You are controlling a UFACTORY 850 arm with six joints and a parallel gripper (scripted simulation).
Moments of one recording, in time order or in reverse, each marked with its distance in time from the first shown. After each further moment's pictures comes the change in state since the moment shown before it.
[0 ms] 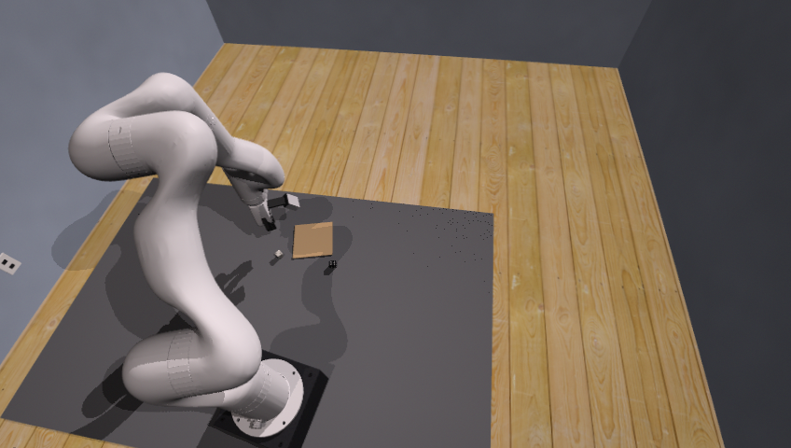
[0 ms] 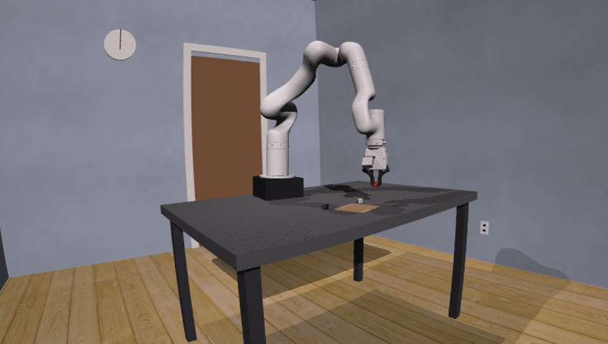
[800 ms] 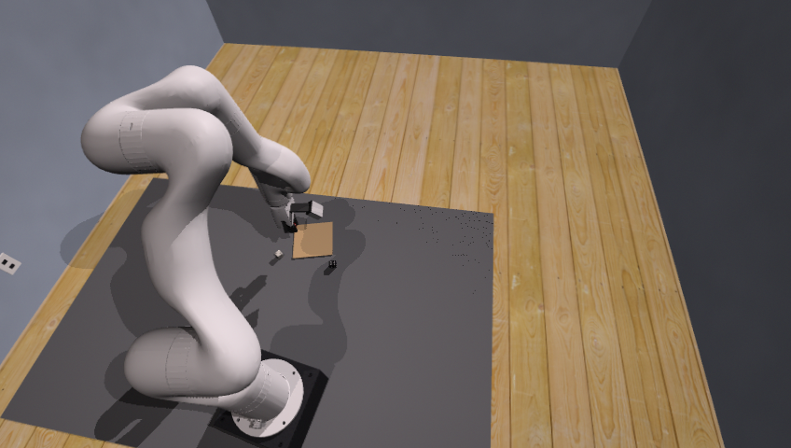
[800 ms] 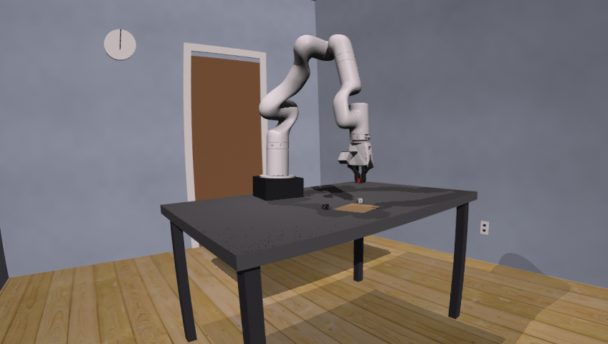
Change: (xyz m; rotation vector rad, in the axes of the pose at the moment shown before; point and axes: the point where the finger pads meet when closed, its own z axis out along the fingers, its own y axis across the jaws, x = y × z) arm 0.074 0.053 -0.023 -0.002 -0.002 0.278
